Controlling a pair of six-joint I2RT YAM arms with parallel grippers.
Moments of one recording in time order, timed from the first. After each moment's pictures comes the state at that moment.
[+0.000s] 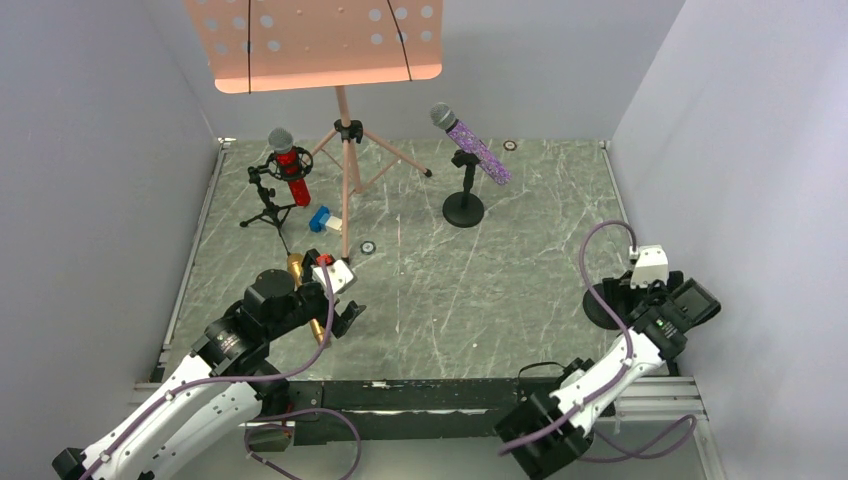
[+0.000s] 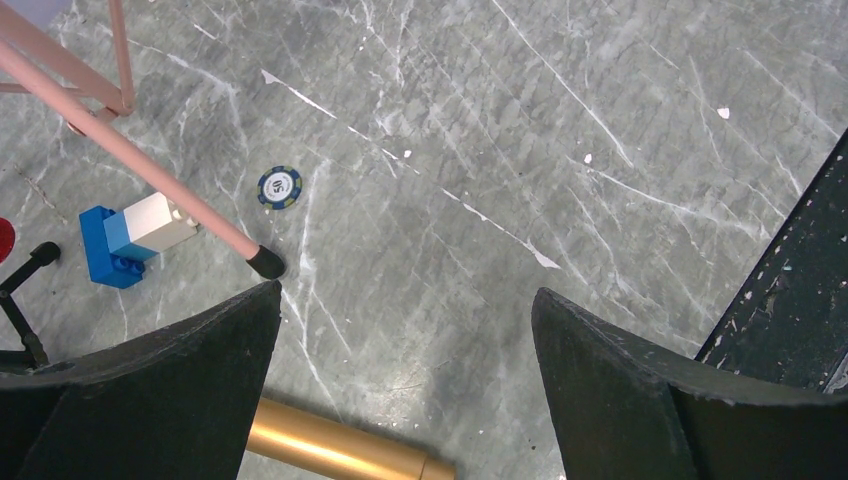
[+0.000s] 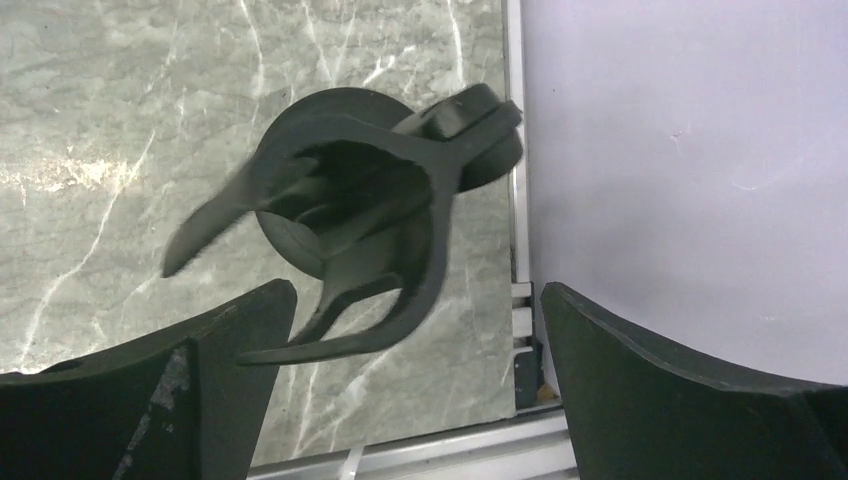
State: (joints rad) left arm -0.69 0.51 0.56 -0.43 0.12 0.21; right arm -0.92 0.65 0.61 -0.73 -0.43 -0.82
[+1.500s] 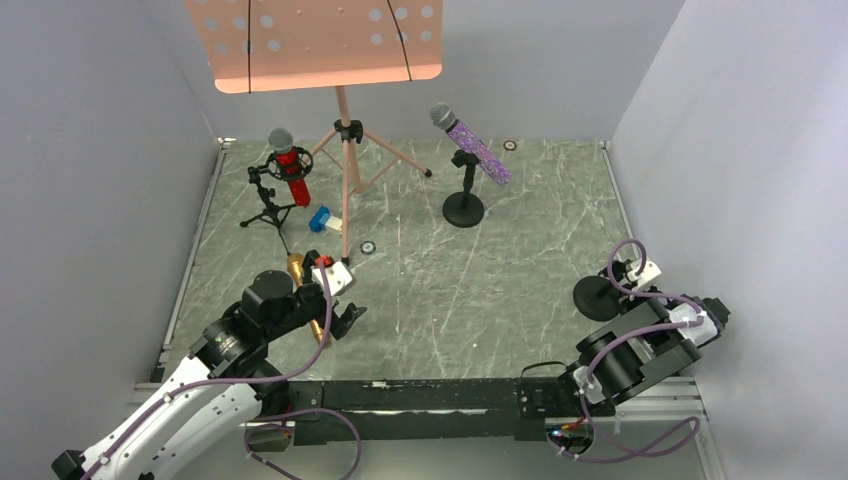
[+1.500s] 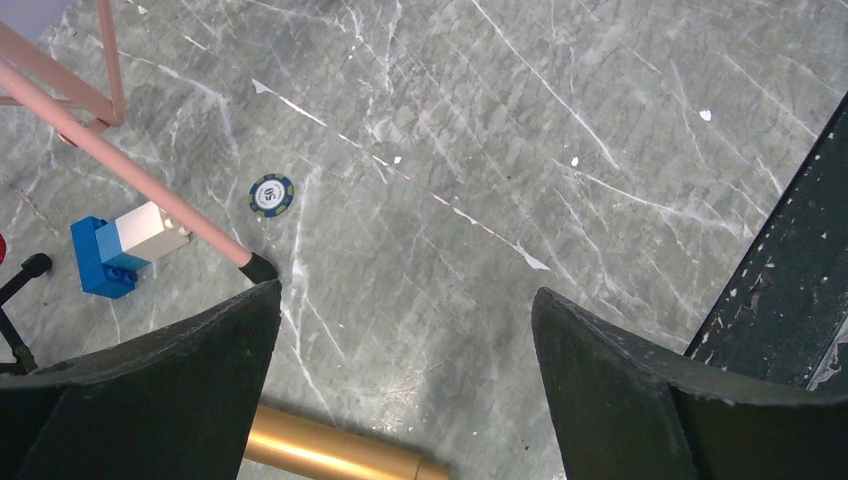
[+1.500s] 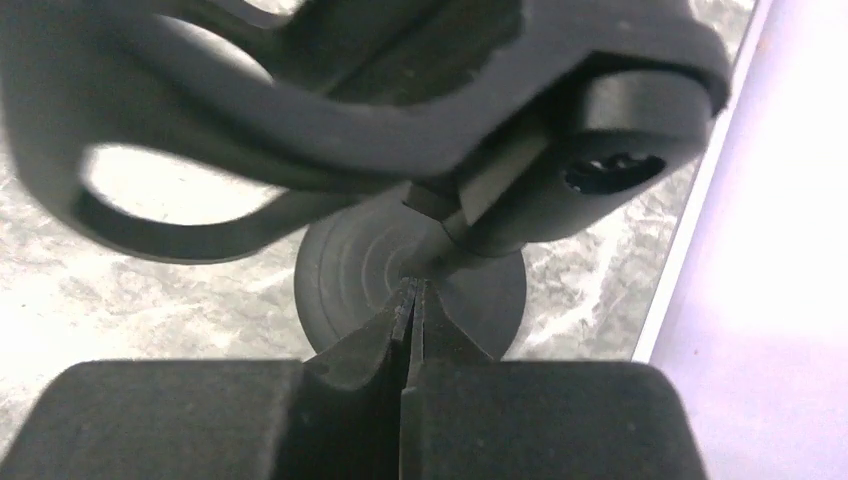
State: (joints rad) left arm -0.69 0.49 0.56 -0.43 0.14 0.21; right arm -1.13 1.29 0.62 -0.78 -1.12 -1.65
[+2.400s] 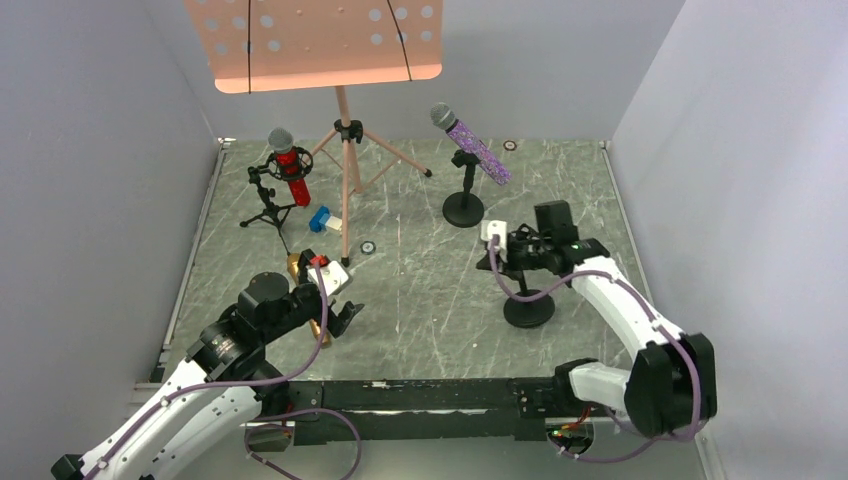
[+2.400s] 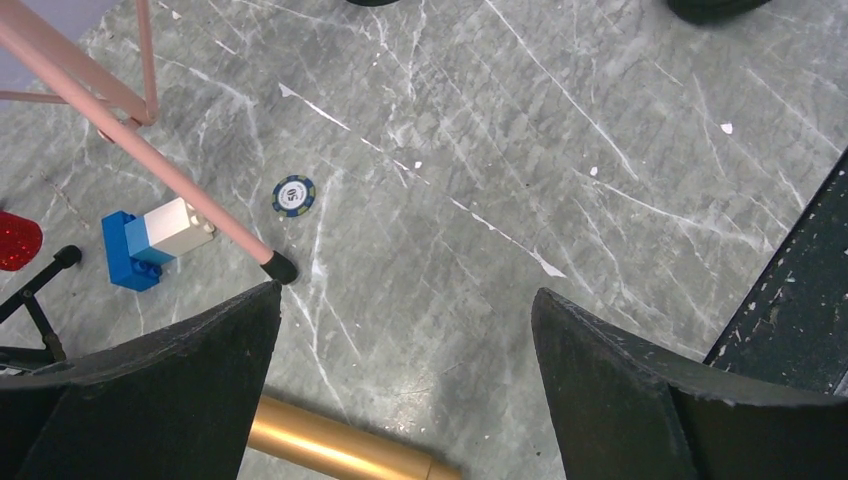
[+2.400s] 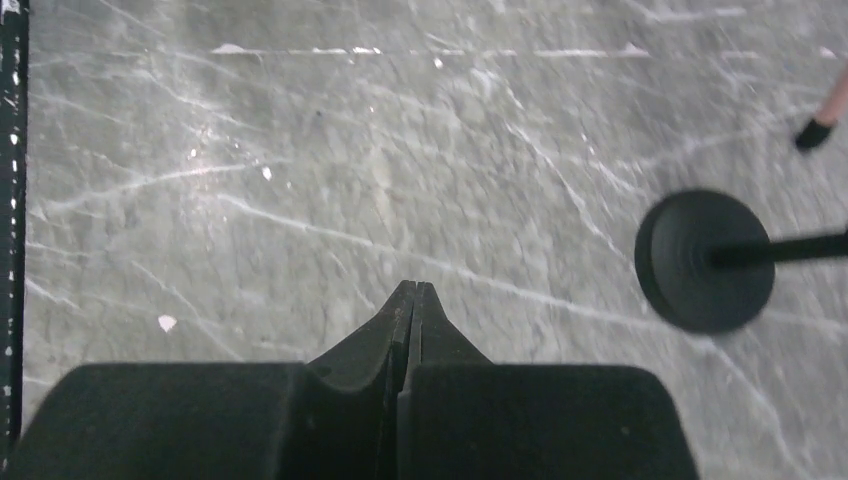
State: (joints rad) left arm -0.69 0.47 0.56 -0.43 0.11 0.21; right arm 0.21 1.16 0.78 -0.51 -0.89 -1.00
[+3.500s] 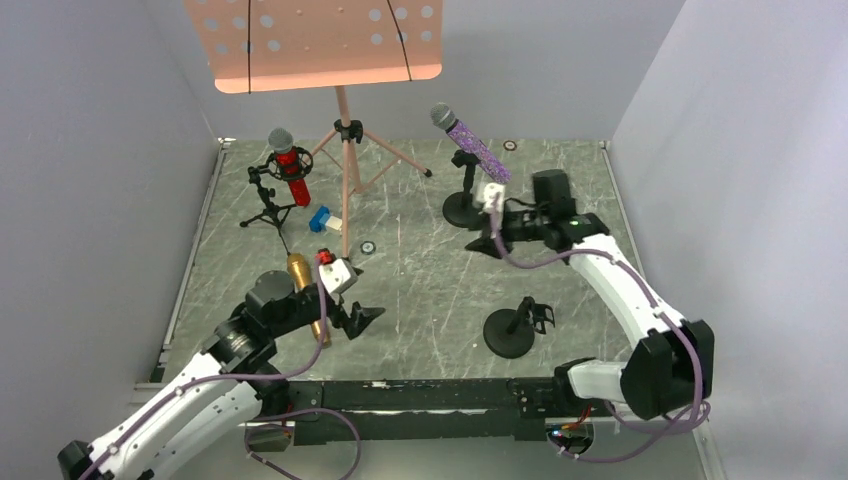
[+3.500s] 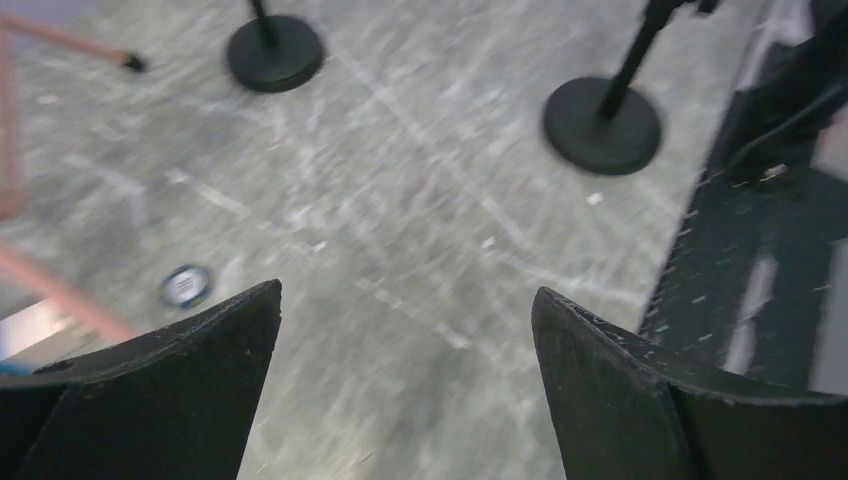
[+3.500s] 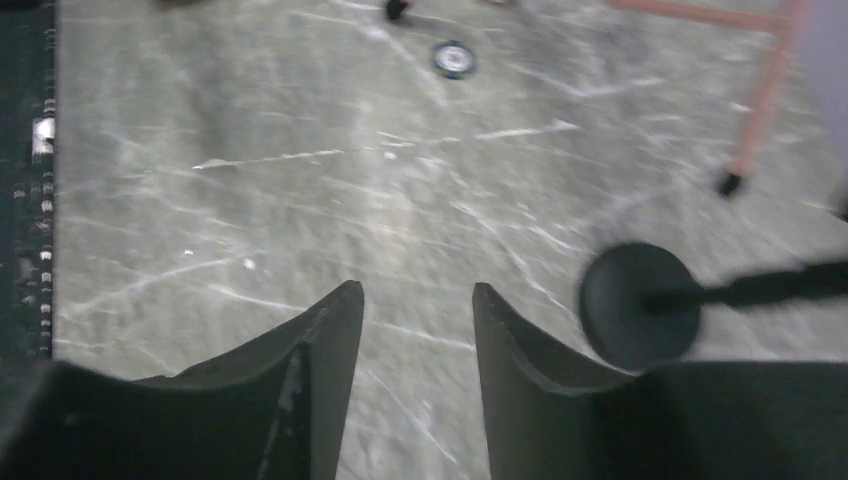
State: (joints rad) left arm -0.68 0.49 0.50 -0.26 0.27 0.13; right arm 0.35 1.29 1.03 -0.49 -0.87 -0.80
